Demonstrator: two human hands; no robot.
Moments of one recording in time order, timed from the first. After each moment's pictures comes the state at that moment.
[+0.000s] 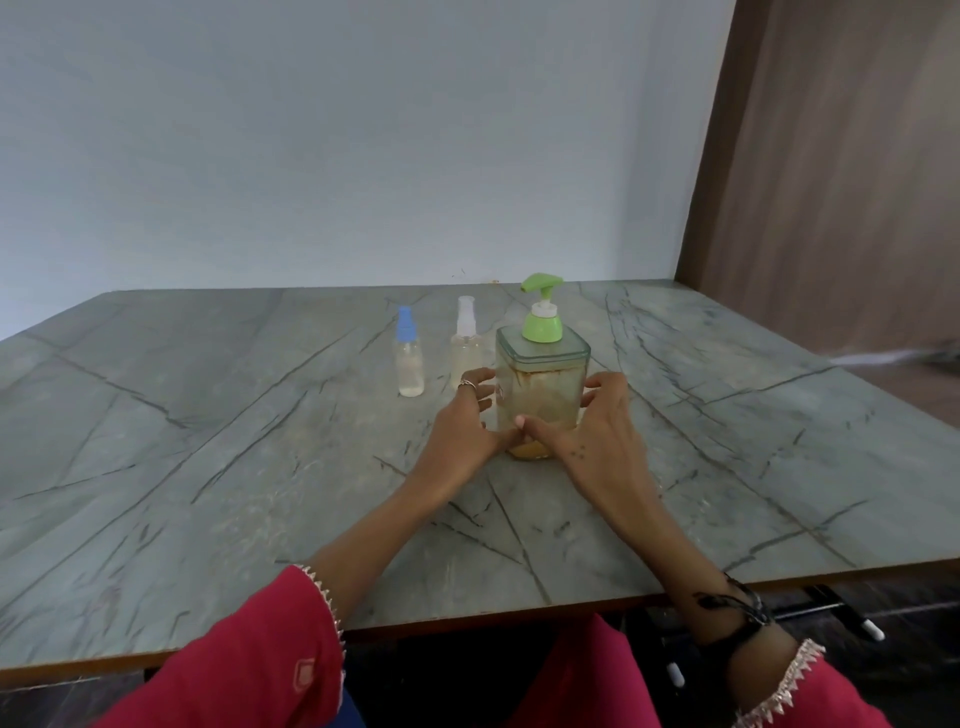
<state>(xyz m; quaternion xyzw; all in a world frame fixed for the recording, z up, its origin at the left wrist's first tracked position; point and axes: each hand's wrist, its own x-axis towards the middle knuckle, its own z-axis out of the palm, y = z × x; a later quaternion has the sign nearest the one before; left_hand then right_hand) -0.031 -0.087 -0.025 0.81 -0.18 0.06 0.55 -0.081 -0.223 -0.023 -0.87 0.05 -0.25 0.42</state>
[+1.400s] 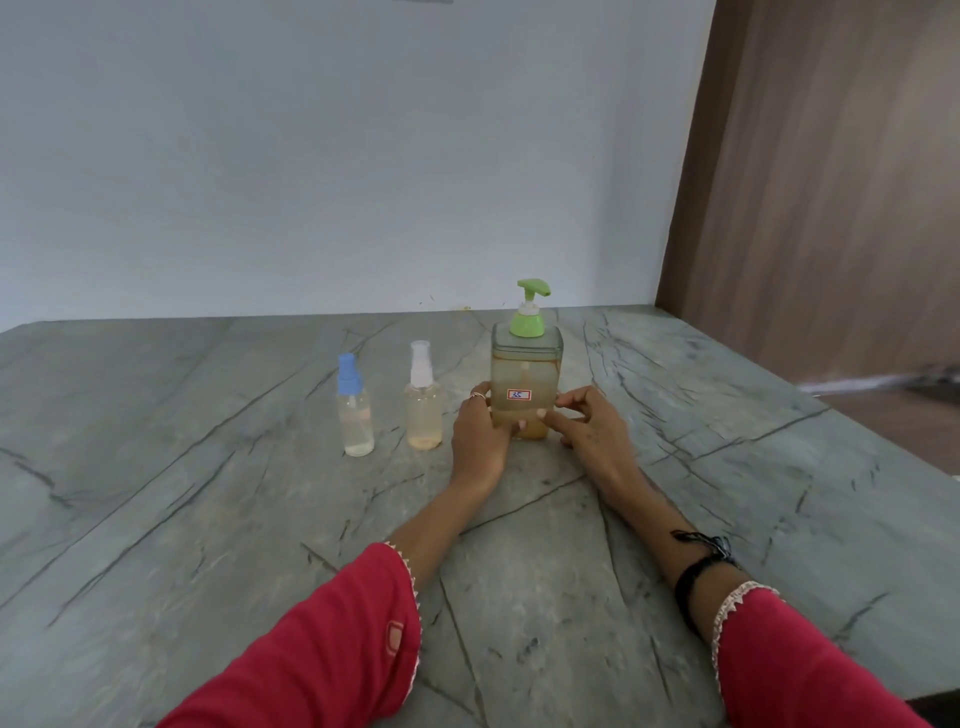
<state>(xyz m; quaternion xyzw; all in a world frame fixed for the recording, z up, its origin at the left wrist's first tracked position) 0.085 -0.173 -0.050 0.79 -0.09 0.12 0.60 0.045 -0.300 -0.047 -0.78 0.03 -0.23 0.58</state>
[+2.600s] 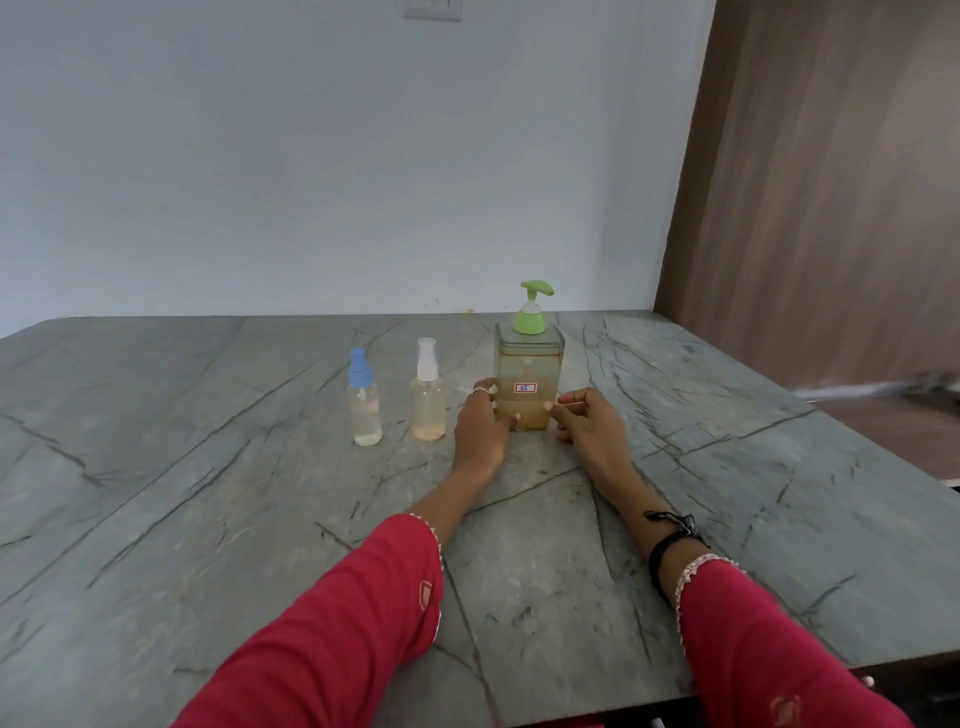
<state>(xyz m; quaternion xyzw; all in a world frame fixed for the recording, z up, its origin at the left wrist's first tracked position) 0.078 -0.171 -0.045 0.82 -0.11 0.12 0.56 0.048 -0.301 -0.049 -0.78 0.06 -0.24 0.58</state>
